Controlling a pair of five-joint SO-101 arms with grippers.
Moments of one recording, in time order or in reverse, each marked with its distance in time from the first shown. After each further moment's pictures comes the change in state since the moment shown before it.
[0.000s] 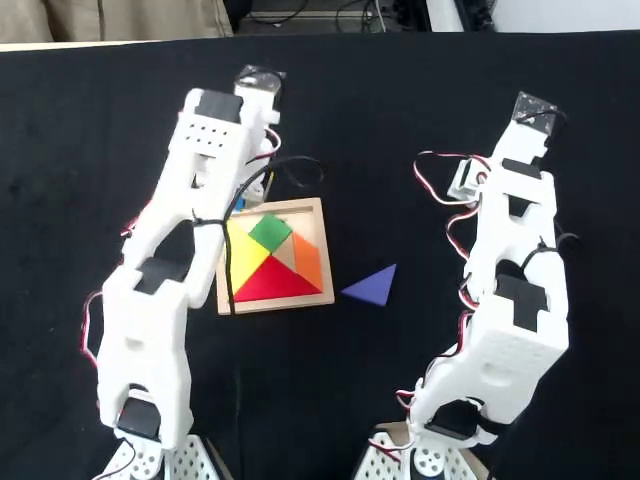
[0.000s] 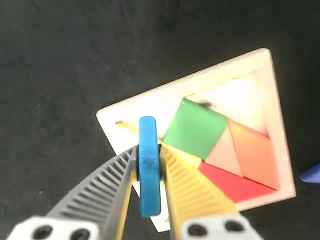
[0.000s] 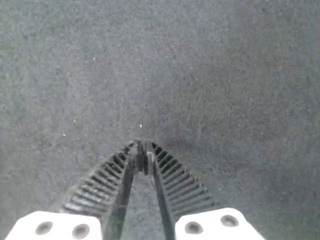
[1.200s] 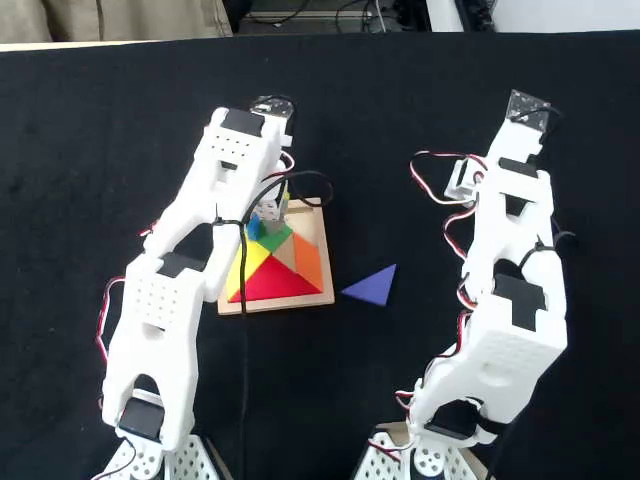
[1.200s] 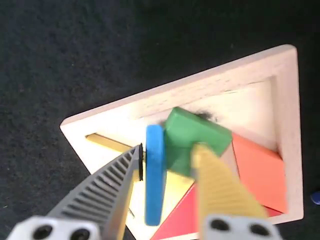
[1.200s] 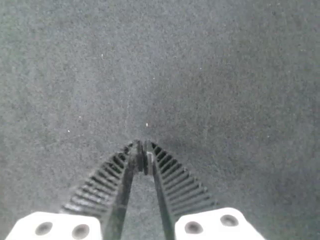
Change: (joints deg) left arm 2.2 9.6 -0.7 -2.3 3.4; right arm -0.8 0.0 0.0 0.0 1.8
